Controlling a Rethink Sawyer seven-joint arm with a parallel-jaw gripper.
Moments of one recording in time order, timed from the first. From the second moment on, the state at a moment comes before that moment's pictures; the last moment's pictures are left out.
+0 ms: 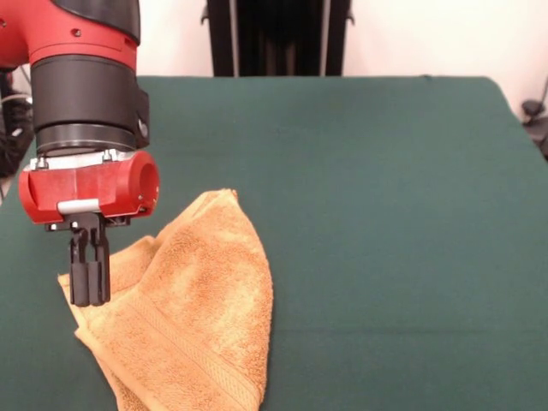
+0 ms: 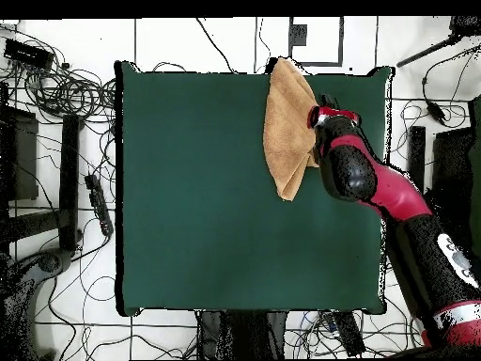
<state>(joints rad) -0.86 -0.35 0.64 1.48 -0.35 -0.09 1.49</state>
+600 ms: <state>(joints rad) -0.86 -0.35 0.64 1.48 -0.35 -0.09 1.49</state>
